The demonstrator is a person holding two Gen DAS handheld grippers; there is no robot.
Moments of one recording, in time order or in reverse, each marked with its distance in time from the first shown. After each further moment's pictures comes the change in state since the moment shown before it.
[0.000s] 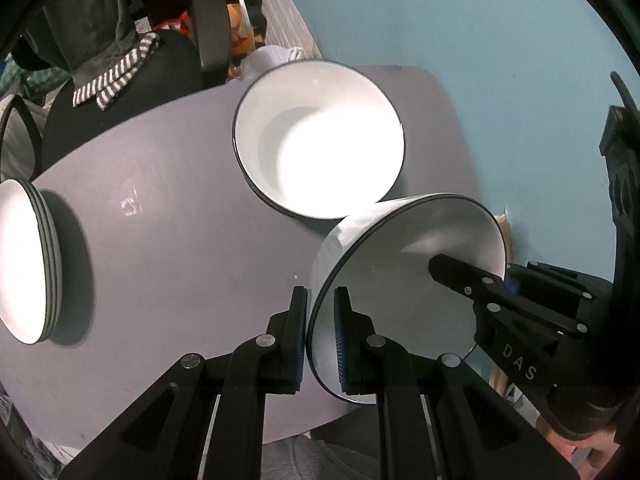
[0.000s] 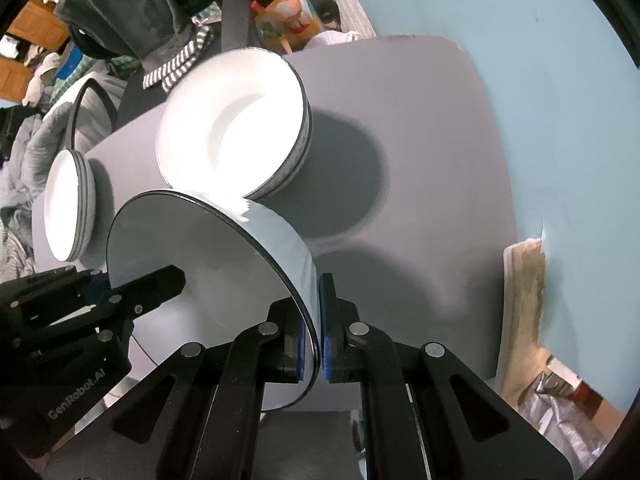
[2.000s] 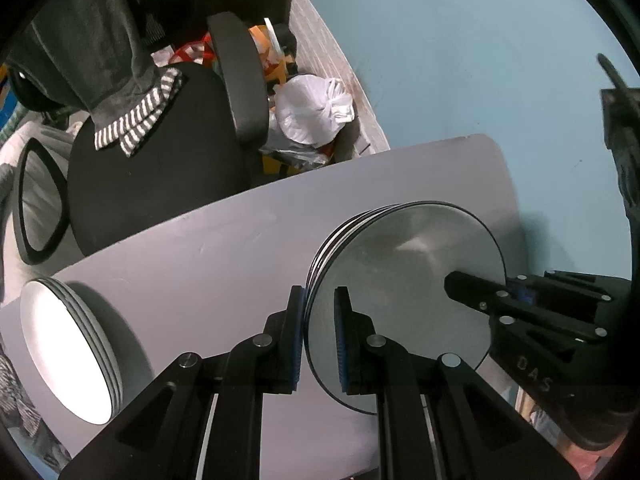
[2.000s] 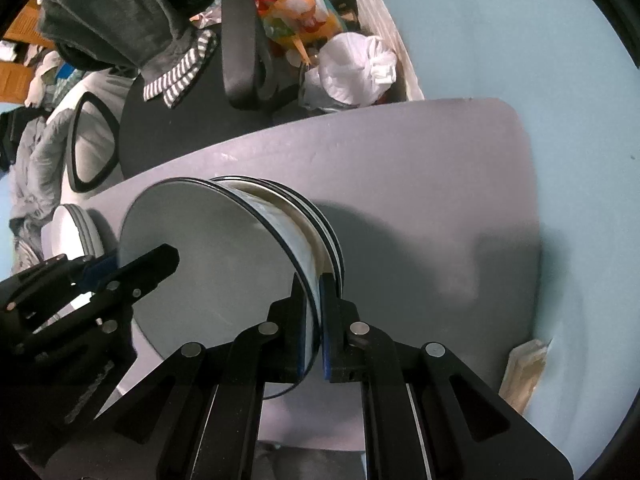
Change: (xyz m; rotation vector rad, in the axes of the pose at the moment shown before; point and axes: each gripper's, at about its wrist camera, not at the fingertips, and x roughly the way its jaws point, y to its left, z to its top) left arm 0.005 0.020 0.095 -0.010 -0.009 0.124; right arm 0.015 0.004 0.090 -0.003 0.101 0.052
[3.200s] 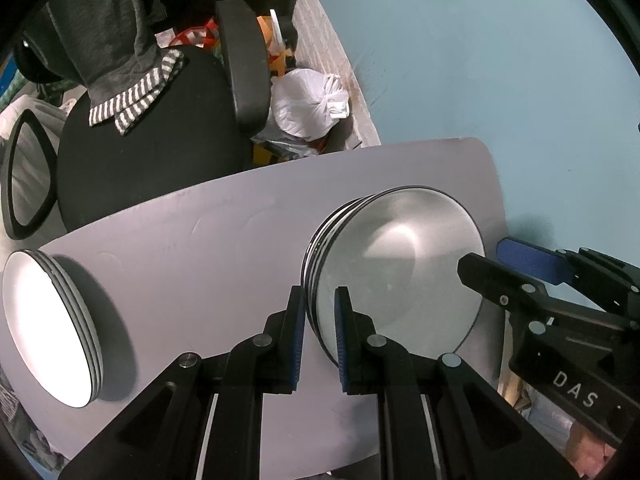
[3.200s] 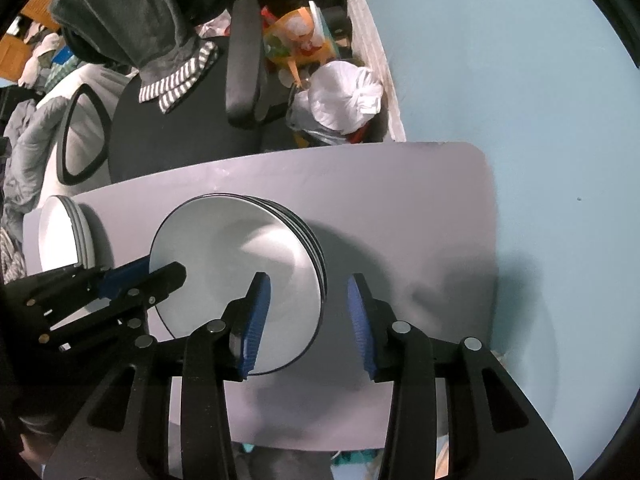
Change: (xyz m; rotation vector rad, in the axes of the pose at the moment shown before) left arm -0.007 0.010 -0.007 -0.062 0.003 -0.067; right arm -0.029 0.017 0.001 -0.081 -0.076 -0.122
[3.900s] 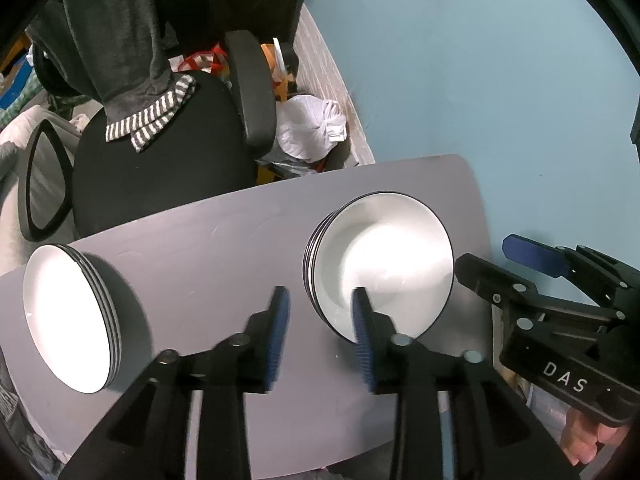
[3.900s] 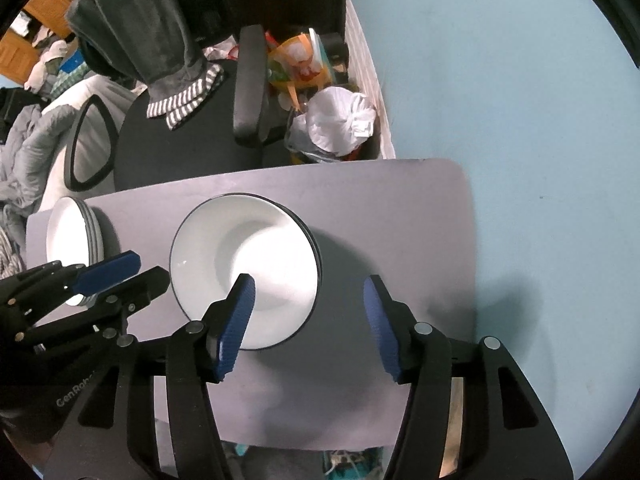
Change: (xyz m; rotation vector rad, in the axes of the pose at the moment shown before) left arm -0.043 -0.001 -0.020 0.003 -0.095 0.007; right arm -0.030 0.004 -0.017 -0.017 -0.095 -0.018
